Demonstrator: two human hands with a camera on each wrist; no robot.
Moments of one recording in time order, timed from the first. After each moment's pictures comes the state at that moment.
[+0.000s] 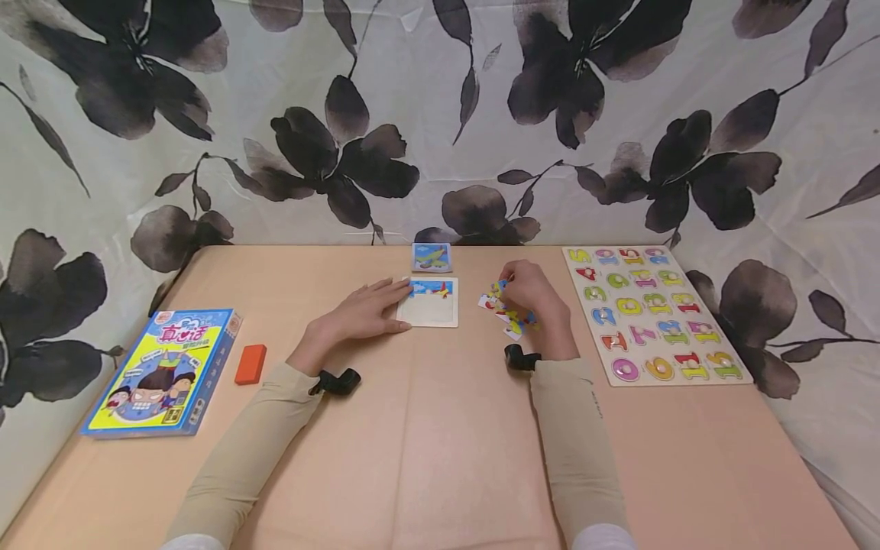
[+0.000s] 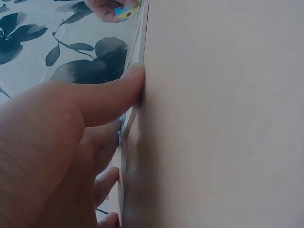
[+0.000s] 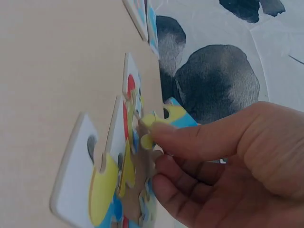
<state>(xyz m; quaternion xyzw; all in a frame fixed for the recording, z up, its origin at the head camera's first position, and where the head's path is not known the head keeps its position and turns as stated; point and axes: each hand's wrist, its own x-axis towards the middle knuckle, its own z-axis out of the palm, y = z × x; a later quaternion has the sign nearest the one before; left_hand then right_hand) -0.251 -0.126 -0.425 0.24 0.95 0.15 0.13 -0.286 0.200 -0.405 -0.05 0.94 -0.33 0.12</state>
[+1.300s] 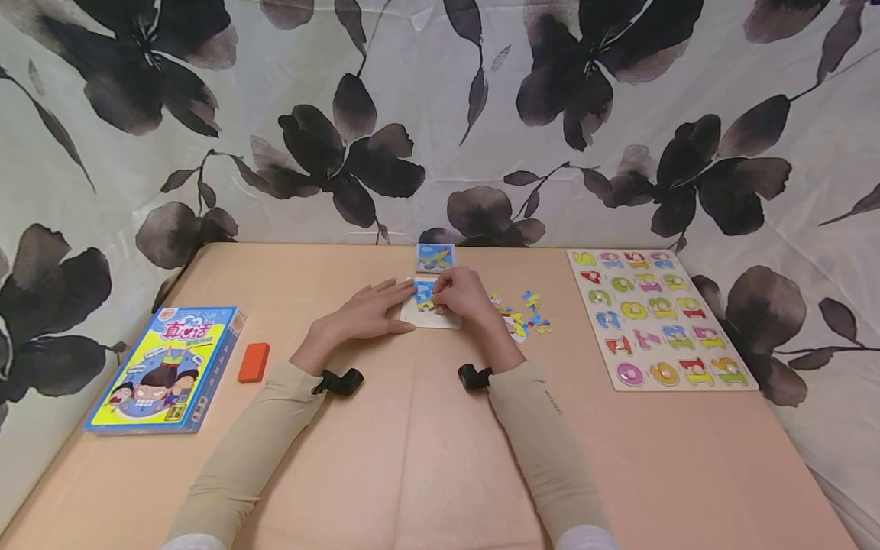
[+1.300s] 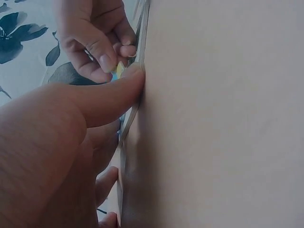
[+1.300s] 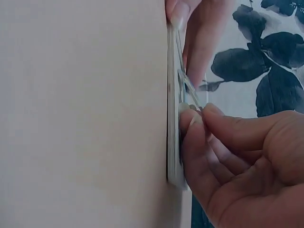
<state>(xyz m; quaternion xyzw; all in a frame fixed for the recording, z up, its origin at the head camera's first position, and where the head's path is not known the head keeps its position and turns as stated) -0.253 -0.127 -0.428 0.25 0.95 0.14 0.12 -0.281 0.090 -0.423 -0.10 0.86 -0.48 0.12</state>
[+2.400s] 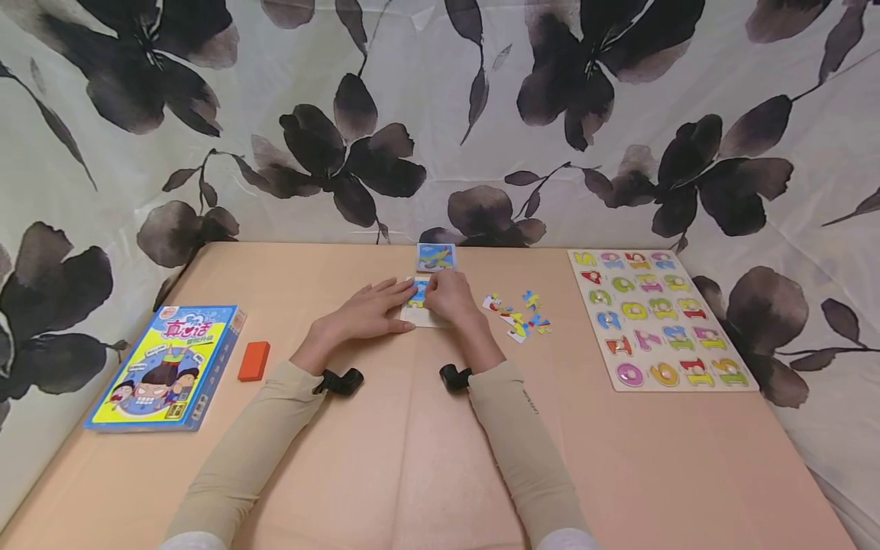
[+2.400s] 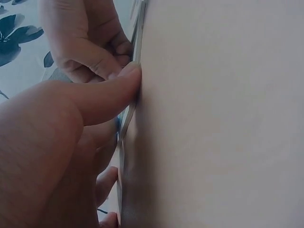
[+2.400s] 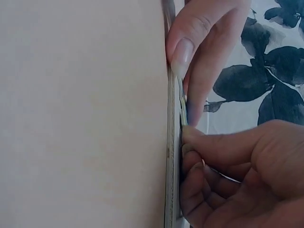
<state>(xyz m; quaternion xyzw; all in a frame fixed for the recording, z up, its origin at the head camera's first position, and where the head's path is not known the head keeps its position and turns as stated) -0.250 -0.127 -0.424 0.25 0.95 0.14 0.12 -0.276 0.064 -0.422 -0.07 0.92 -0.38 0.09</state>
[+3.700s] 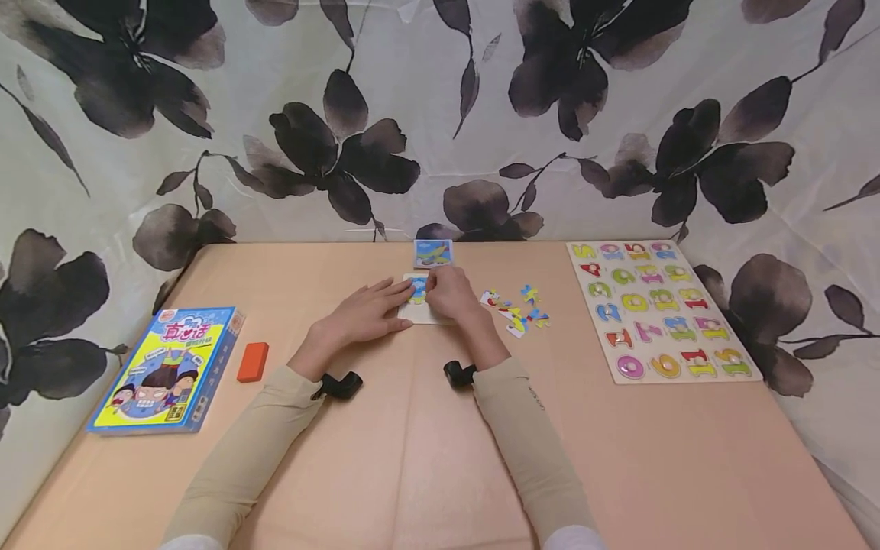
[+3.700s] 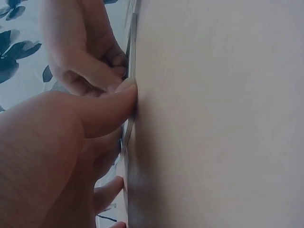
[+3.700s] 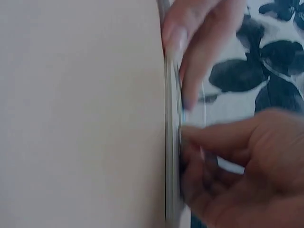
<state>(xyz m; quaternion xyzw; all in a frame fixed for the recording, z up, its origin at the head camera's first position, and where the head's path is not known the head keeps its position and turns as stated) -0.244 -0.118 -0.423 0.25 0.96 0.09 0.10 -0.282 0.078 -0.427 -0.12 0.93 -0.35 0.06</state>
